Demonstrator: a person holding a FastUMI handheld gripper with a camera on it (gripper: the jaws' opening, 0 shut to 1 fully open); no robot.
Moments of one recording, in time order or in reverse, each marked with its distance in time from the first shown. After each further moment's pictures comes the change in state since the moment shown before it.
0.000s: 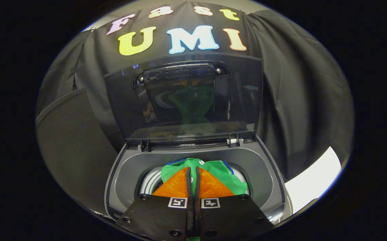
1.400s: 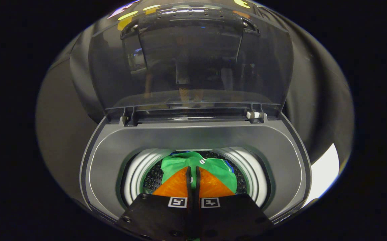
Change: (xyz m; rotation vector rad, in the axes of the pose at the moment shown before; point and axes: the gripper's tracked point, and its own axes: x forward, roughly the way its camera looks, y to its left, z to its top) arm 0.057 -0.003 -0.054 -0.062 0.180 -0.034
